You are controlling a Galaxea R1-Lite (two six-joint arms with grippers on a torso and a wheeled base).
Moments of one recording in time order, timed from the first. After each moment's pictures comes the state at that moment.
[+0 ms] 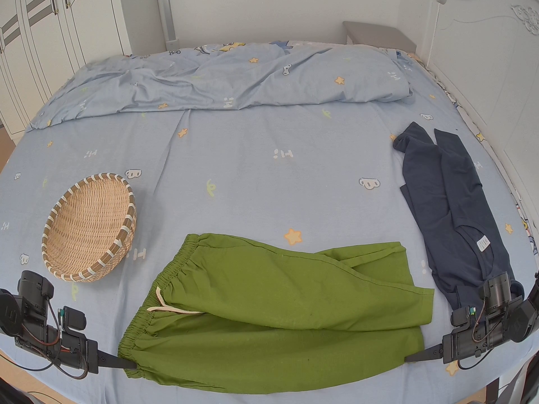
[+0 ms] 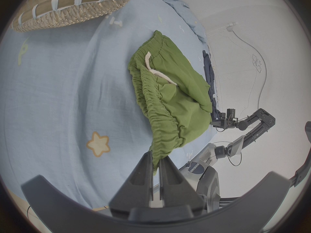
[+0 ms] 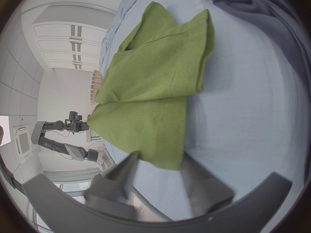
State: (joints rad) left arm 0.26 1.54 -0.33 0.12 -0.81 0.22; right arm 0.00 1.88 -0.13 -0.58 0.82 0.06
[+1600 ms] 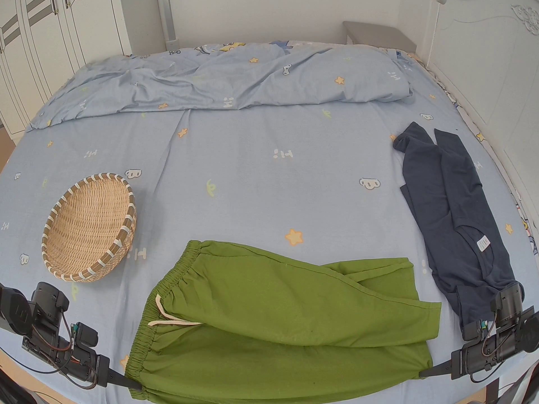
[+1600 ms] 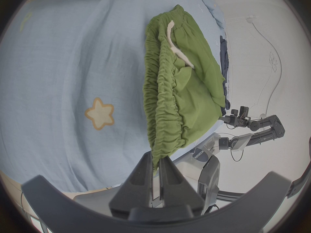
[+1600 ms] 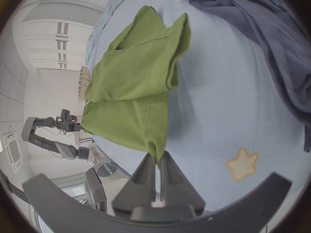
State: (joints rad) left arm 0.20 1.63 -0.33 0.22 -0.70 0.21; right arm -0.02 1.70 -0.04 -0.42 0.67 0.05
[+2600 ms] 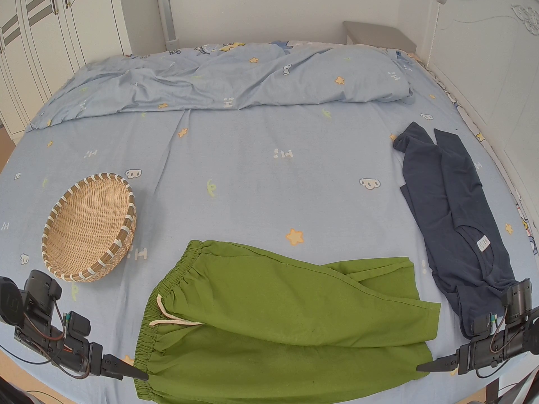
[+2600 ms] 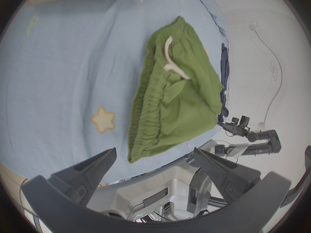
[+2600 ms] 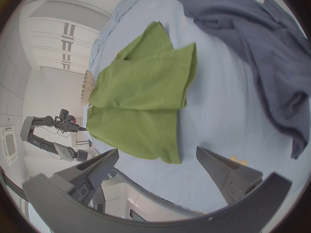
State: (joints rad) left arm 0.20 1.57 -0.40 0.31 -0.70 0.13; right arm -0.05 1.60 -0.03 -0.42 0.67 0.04
